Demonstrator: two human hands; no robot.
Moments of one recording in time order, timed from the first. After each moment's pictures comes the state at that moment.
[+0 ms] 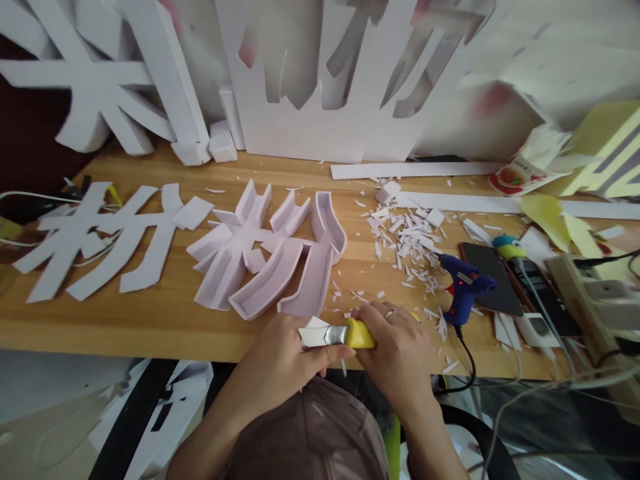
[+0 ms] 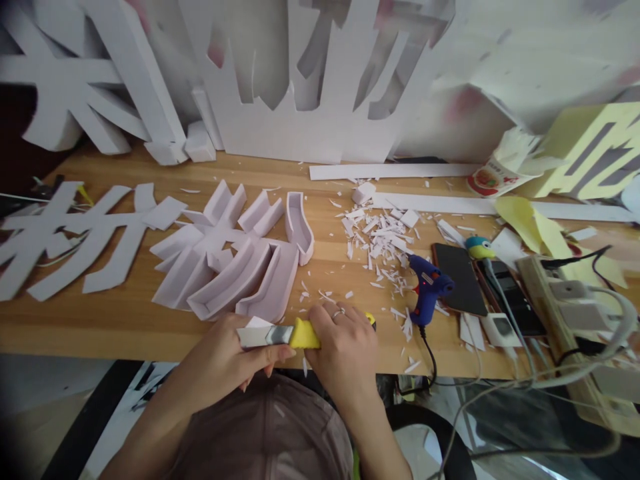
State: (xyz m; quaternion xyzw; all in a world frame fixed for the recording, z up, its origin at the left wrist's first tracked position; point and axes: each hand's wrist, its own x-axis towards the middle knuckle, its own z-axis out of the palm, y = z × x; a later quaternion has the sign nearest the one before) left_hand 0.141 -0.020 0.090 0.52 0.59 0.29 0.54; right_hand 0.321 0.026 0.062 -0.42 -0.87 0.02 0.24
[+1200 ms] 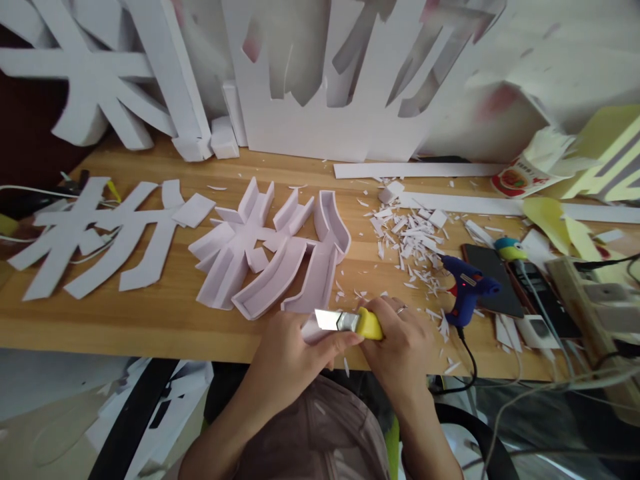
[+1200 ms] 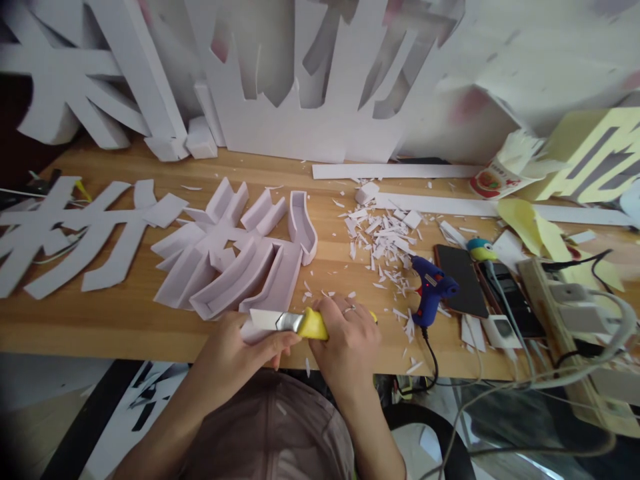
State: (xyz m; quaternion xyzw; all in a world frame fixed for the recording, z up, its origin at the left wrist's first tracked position) left_hand 0.148 -0.019 0.082 0.50 0.61 0.36 0.49; right_hand 0.314 0.029 0.055 -0.47 -0.84 0.00 0.28
